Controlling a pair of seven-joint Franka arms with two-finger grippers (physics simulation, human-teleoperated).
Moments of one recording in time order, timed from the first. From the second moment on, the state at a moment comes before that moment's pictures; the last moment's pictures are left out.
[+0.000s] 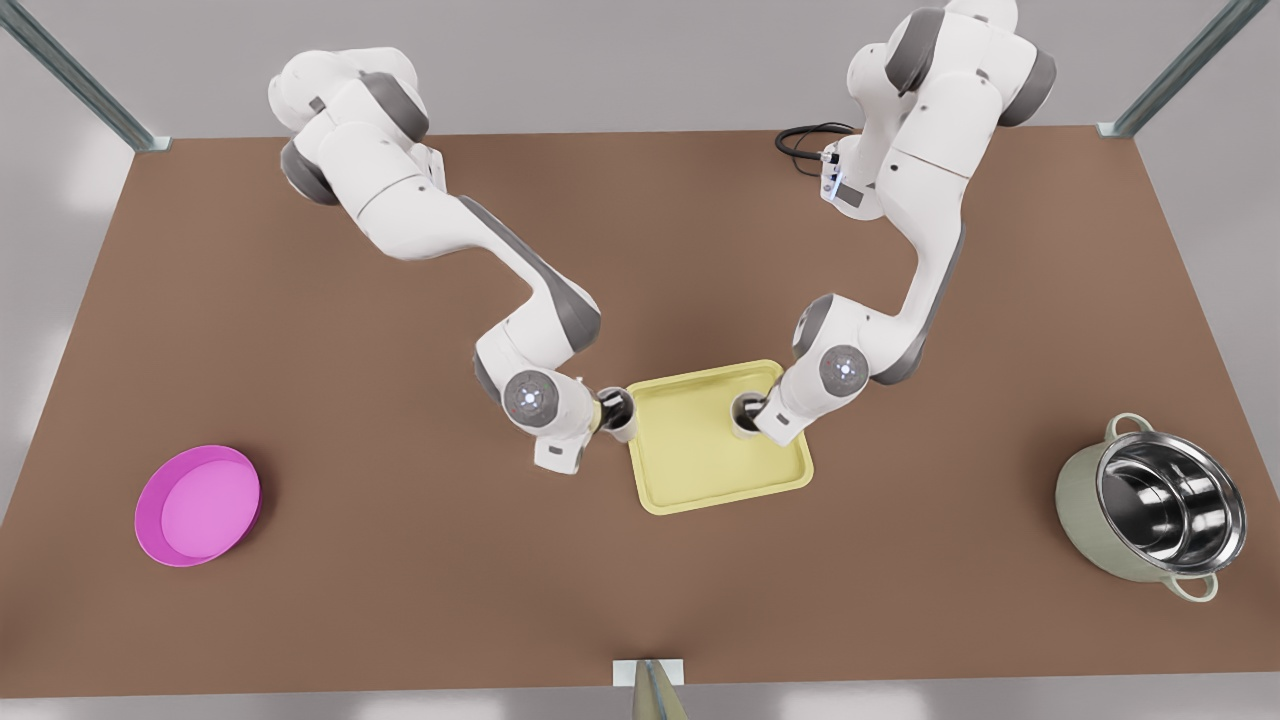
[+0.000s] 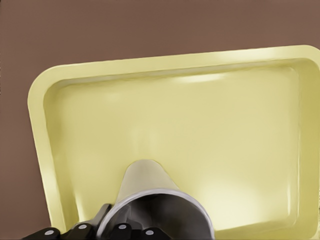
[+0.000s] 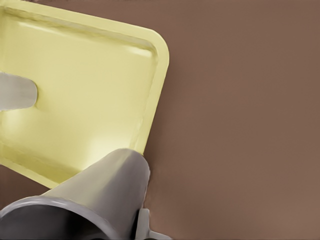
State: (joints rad) left arm -0.24 0.53 -0.21 -1.86 -0.10 2.32 -0.45; right arm 0.37 0.86 0.36 -1.16 0.02 1.95 0.15
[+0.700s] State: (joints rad) left arm 0.11 0.39 -0.33 -1.36 0.08 1.78 -0.62; right arm 0.44 1.00 0.36 -1.11 0.01 2.15 0.66
